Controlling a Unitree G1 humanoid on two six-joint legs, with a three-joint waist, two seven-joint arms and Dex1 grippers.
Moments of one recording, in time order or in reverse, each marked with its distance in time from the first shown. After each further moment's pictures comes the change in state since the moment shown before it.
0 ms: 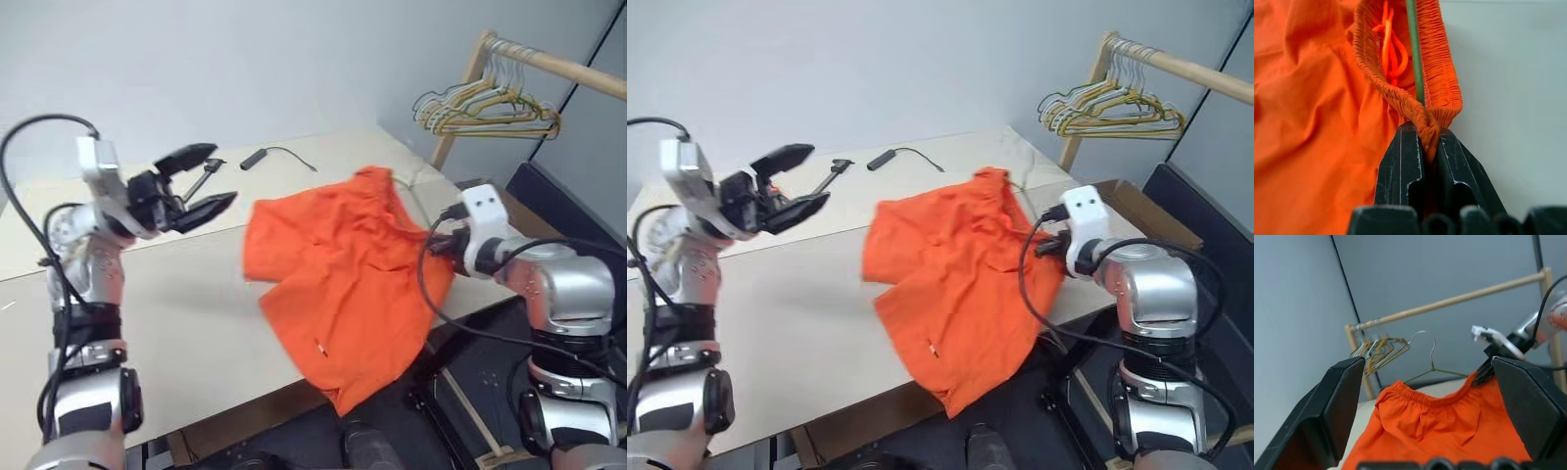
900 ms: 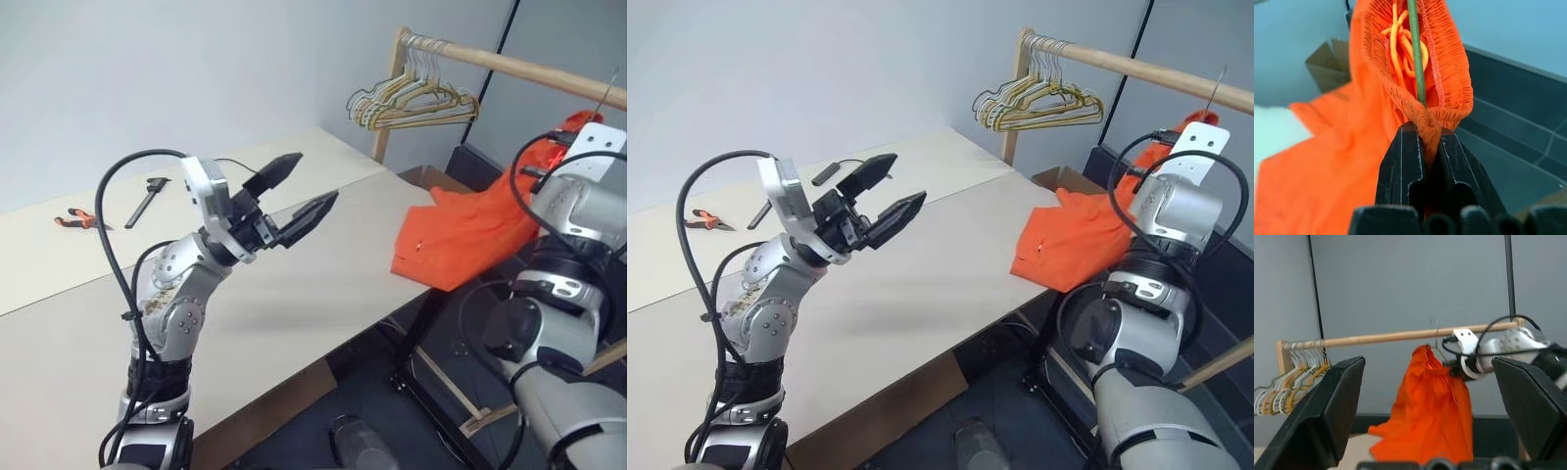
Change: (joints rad) left arm 0.177 -0.244 -0.239 -0.544 0.019 0.183 0.586; right arm -0.500 0.035 -0.341 0.795 -0.228 -0.515 -0.695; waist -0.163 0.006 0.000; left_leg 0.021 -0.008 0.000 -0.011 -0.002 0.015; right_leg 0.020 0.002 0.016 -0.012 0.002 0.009
